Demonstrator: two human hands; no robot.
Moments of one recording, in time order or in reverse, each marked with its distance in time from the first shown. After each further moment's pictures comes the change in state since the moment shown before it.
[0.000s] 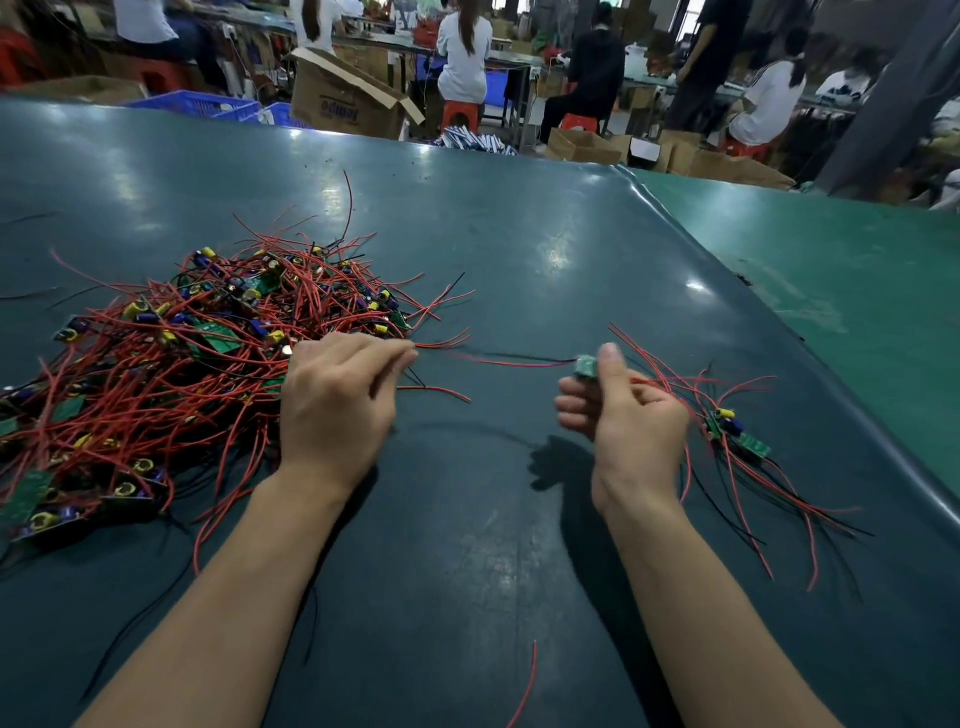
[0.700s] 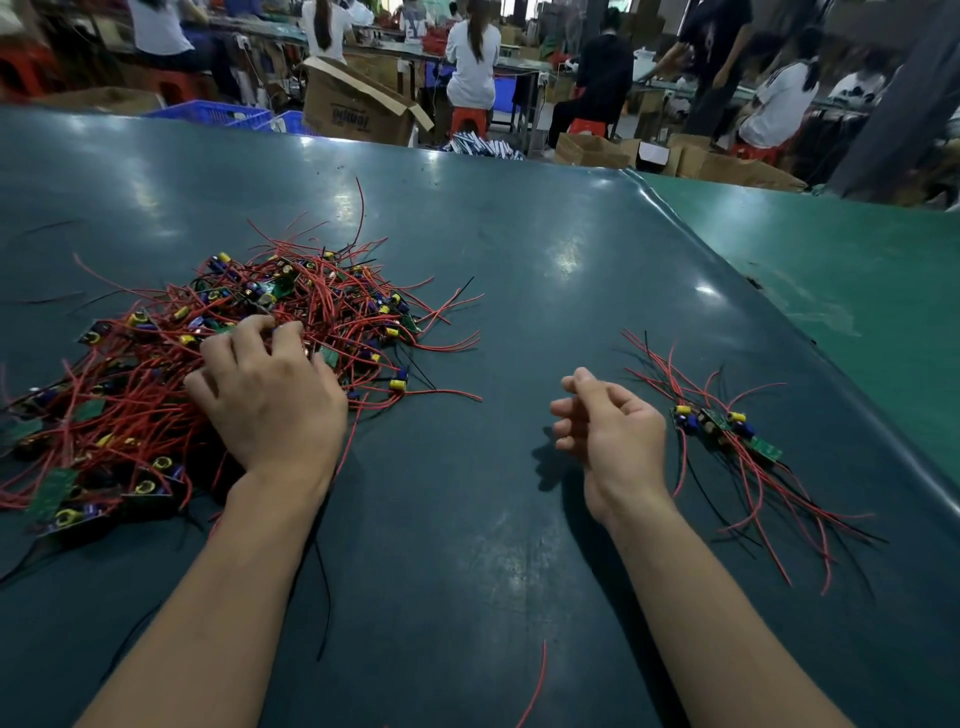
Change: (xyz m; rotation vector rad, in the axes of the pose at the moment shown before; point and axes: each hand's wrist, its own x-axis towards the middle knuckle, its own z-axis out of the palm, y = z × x) left_hand 0.003 -0.021 -0.017 0.520 -0.018 -0.552; right_hand 0.003 0.018 0.000 -0.060 -0.094 0.142
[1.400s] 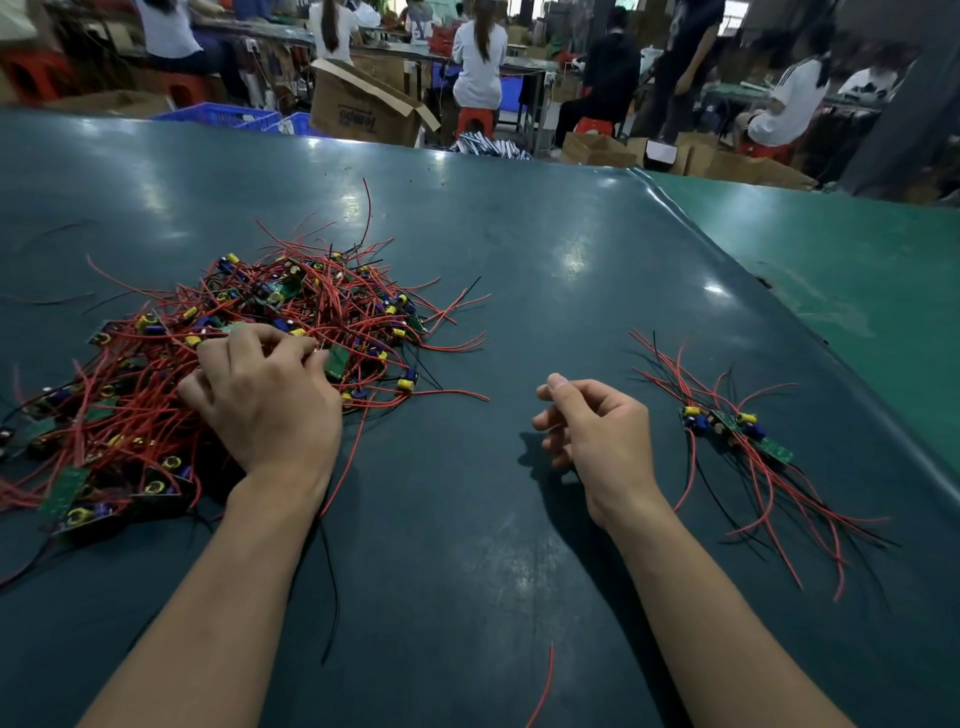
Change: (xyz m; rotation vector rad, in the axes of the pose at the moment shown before) left_hand 0.000 -0.006 0.003 -0.064 0.071 -0.016; right_hand -0.004 0.004 0.003 -0.232 -0.162 -0.071
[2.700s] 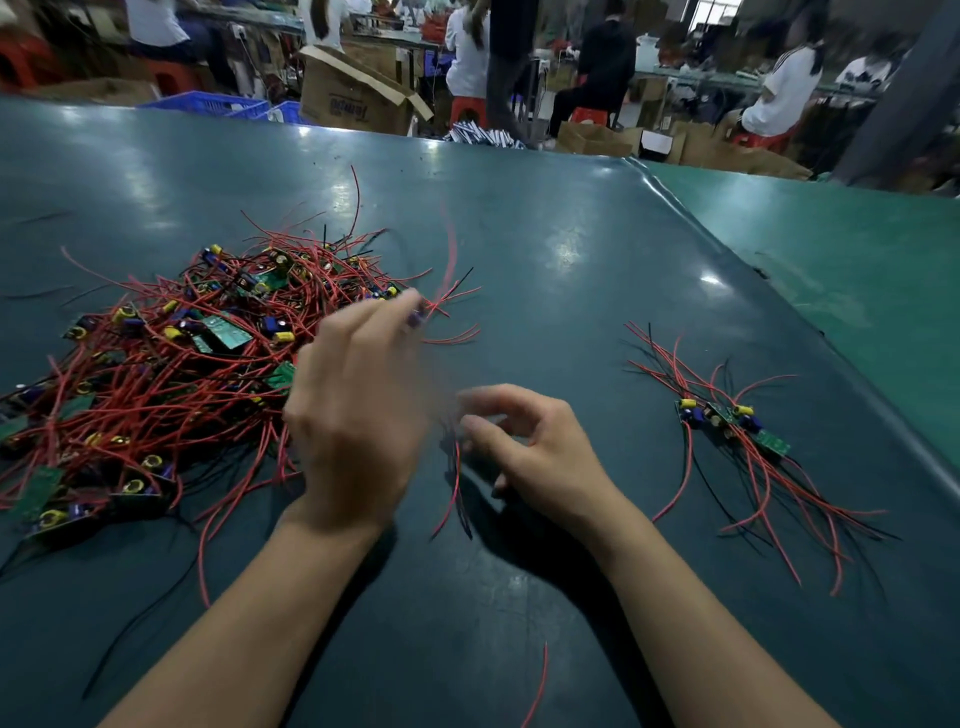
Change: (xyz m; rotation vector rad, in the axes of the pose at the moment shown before) left_hand -0.039 0.048 -0.022 -0.614 0.236 0.553; right_hand -0.017 0.003 0.019 -0.244 -0.454 -0.208
